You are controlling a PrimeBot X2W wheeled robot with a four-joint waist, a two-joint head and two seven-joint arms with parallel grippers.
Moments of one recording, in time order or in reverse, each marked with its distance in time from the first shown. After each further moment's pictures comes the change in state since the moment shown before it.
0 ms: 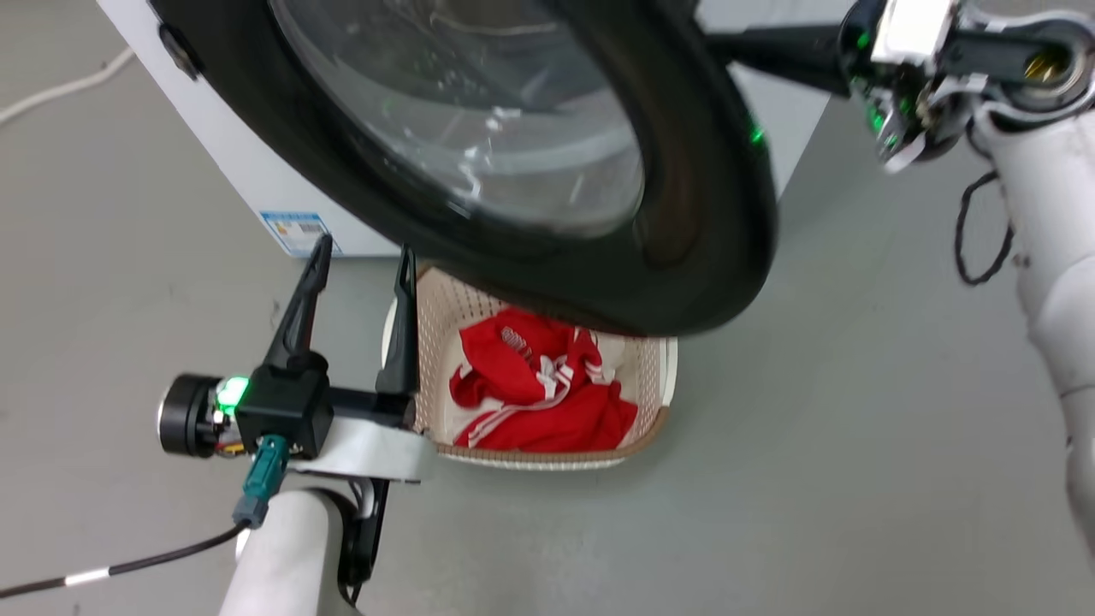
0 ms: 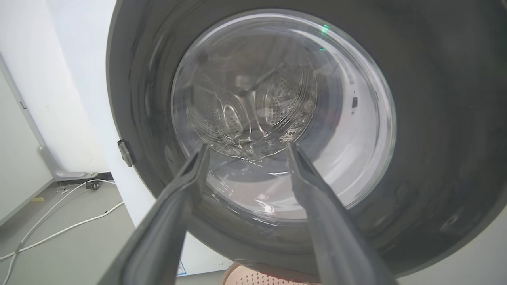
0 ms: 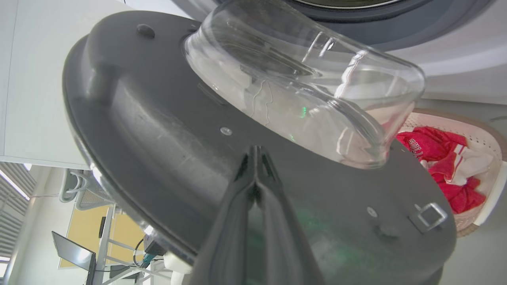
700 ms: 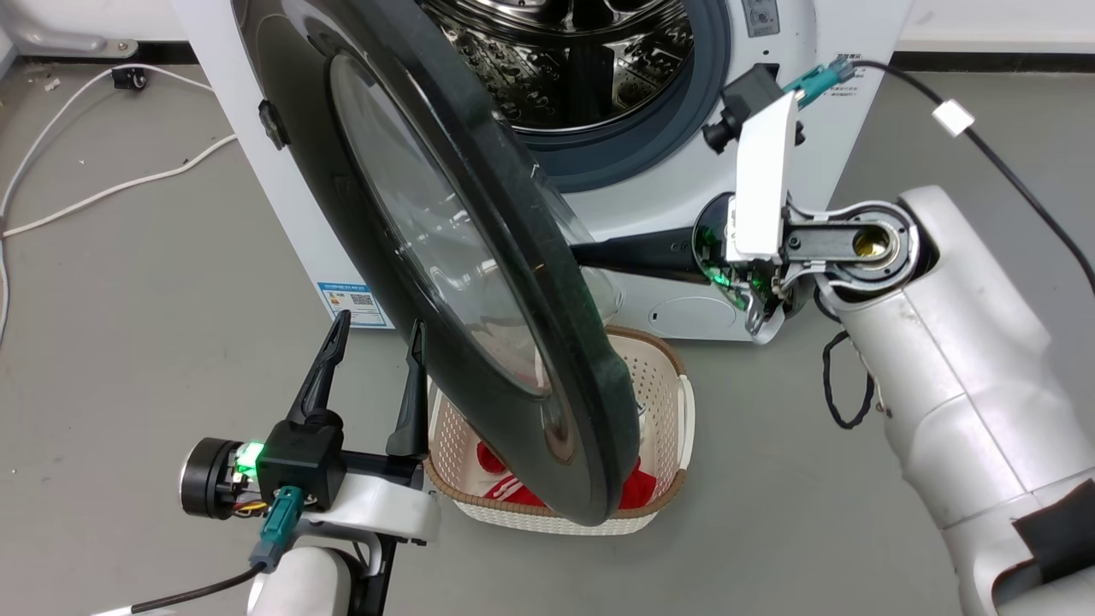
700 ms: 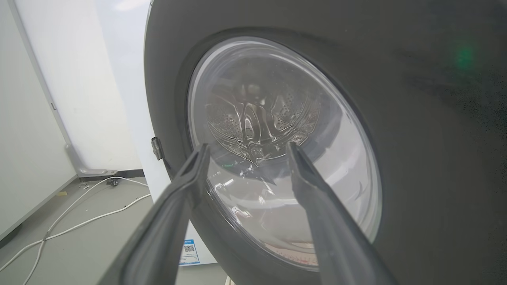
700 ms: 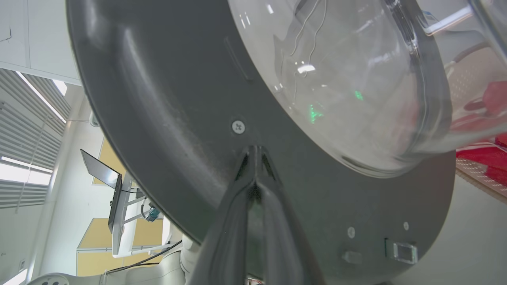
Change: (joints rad) left arm 0.109 -0.006 -0.007 0.026 -0.010 -0.012 0.000; right arm 0.272 0.114 0.067 -0.163 0.041 0.000 0.073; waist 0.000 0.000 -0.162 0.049
